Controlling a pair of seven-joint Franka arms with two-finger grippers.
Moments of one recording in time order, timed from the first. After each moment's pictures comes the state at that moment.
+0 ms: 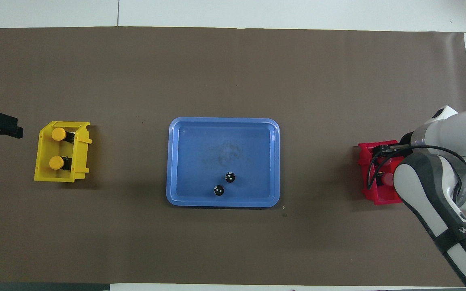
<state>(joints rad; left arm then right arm) -0.10 -0.05 0.08 -1.68 0.00 1.56 0.00 -0.05 -0.01 -0.02 -2.27 0.01 2.23 -0.11</state>
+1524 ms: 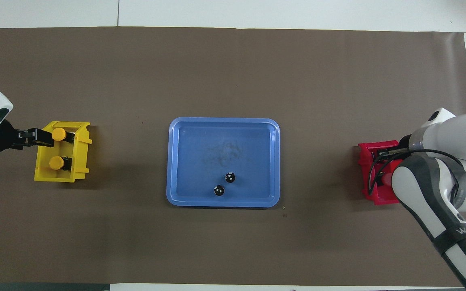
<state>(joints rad) -0.05 -0.06 0.08 -2.09 0.00 2.01 0.04 -0.05 -0.01 -0.02 -2.25 0.01 2.19 -0.18</state>
